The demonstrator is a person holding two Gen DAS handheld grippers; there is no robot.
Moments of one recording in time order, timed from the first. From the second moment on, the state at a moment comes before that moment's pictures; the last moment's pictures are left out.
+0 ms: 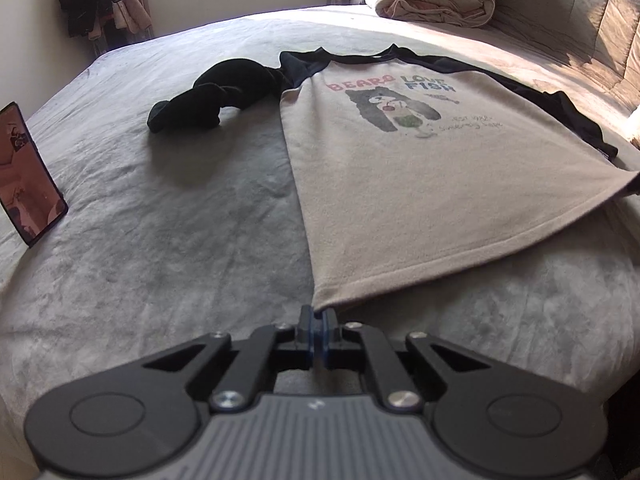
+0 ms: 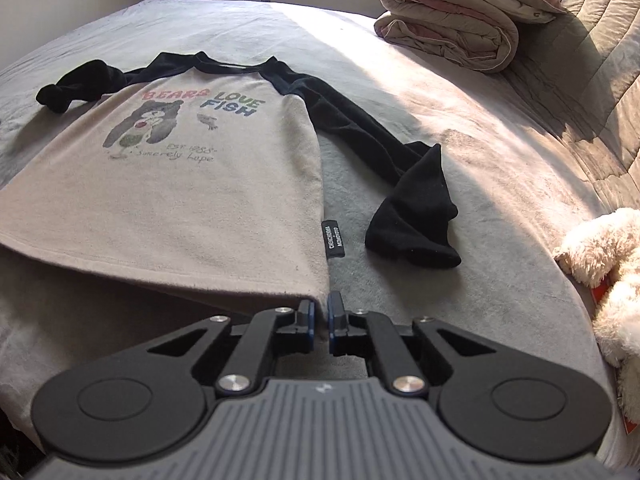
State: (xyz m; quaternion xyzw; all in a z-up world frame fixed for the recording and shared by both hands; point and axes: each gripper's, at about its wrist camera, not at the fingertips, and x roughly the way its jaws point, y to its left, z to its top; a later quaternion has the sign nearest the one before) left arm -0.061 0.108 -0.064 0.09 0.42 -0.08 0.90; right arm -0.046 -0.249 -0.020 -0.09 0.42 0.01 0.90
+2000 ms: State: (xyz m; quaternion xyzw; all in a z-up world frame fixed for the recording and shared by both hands) left arm 0.202 -0.109 -0.053 0.06 0.33 -0.15 0.93; right arm 0.108 -0.421 0.003 0.05 0.37 0.04 0.93
